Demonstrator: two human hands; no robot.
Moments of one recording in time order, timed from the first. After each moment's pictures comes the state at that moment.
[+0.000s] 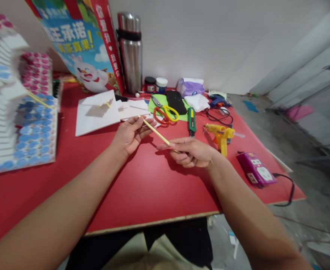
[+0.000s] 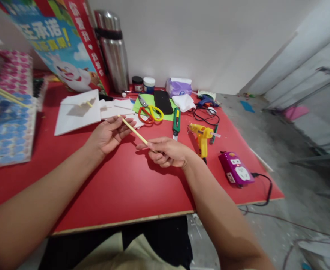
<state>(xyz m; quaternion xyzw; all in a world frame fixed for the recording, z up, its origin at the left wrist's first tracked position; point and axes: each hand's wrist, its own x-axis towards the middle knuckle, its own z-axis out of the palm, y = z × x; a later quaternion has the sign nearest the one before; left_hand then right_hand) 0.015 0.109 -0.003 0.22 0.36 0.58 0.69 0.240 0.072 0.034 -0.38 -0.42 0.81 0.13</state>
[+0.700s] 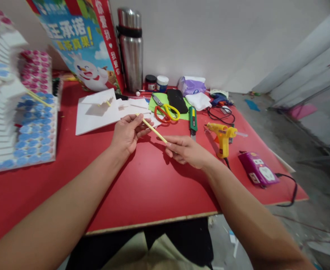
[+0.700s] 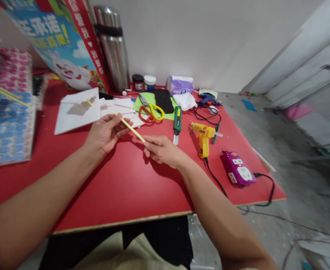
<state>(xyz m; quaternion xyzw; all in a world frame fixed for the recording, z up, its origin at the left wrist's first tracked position) 0.018 0.107 0.004 0.24 0.43 0.61 0.63 0.219 0.064 0.018 -0.43 -0.53 0.69 0.25</state>
